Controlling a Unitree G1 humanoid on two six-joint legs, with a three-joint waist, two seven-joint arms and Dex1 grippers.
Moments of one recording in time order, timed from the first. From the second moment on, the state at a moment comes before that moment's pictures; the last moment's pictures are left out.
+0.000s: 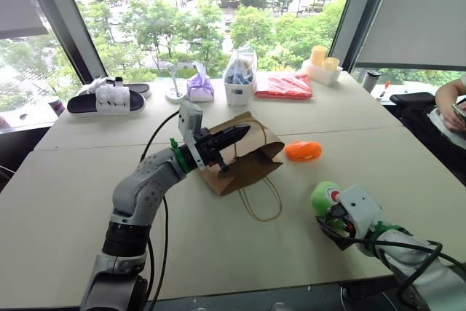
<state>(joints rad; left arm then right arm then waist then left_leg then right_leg) -0.64 0.25 0.03 -0.10 -0.69 0.58 -0.72 0.07 -0.66 -0.08 -0.69 0.11 0.97 0.30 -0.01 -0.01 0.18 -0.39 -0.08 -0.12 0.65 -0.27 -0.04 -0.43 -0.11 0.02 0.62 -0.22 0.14</state>
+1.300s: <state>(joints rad) -0.64 0.21 0.06 -0.21 -0.77 0.65 -0.56 -0.62 -0.14 0.31 0.19 0.04 0.26 0.40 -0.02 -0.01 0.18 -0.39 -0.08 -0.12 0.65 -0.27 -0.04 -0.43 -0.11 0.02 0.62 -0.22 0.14</state>
